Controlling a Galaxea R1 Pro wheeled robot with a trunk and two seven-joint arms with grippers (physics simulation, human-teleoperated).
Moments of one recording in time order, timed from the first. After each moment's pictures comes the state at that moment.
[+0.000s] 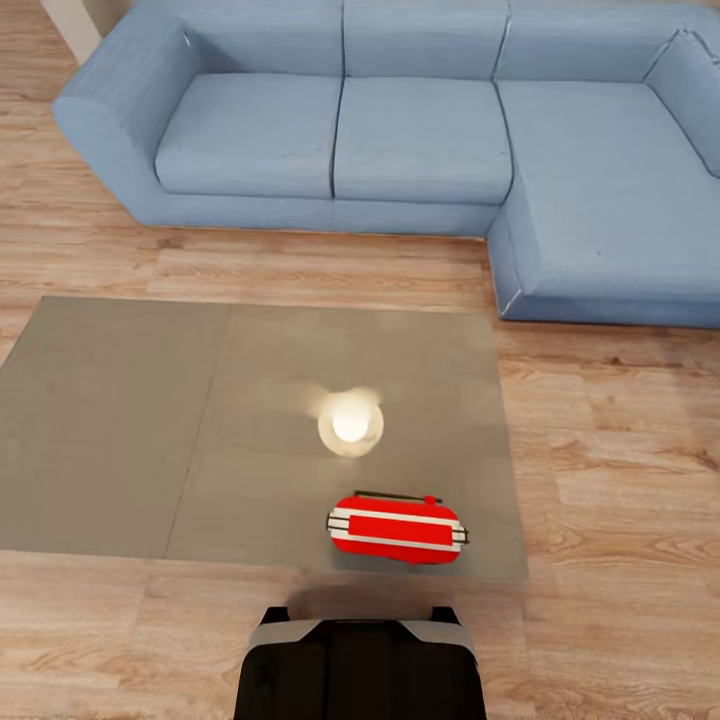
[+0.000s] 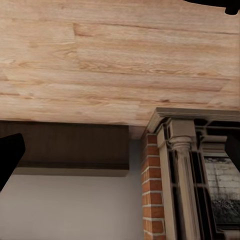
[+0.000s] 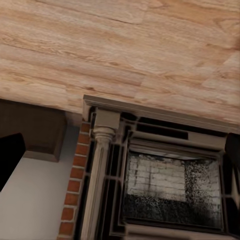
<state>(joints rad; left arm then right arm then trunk) 0.00 0.00 0.00 -0.06 0.02 -0.04 0.00 -0.03 -0.01 0.35 -0.01 -0.17 -0.03 0.00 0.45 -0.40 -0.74</state>
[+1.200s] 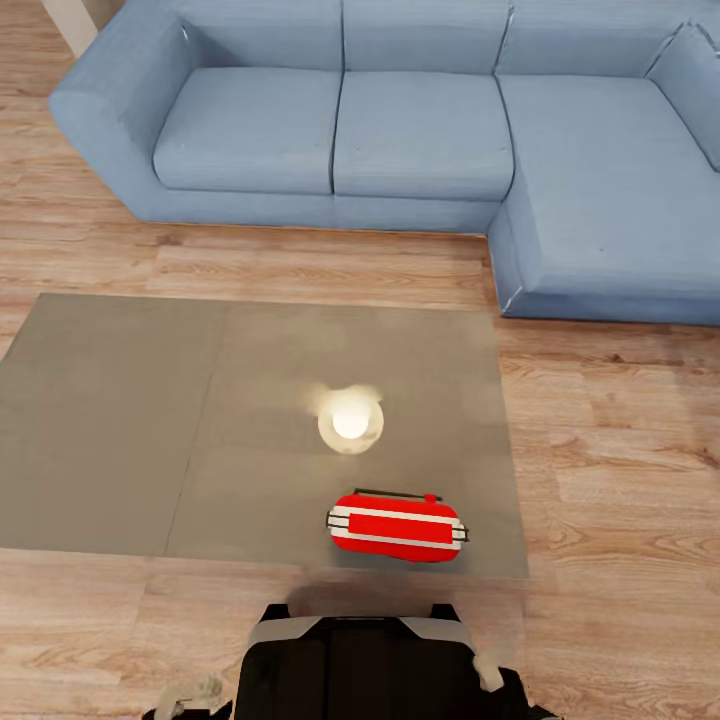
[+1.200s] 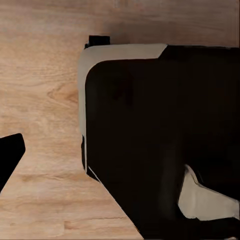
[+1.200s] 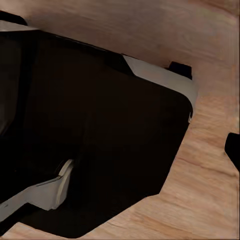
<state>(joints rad) 0.00 0.13 0.01 -1.03 0.14 0.27 -0.19 -0.04 -0.19 0.38 -1.24 -0.17 0.44 0.00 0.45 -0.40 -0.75</state>
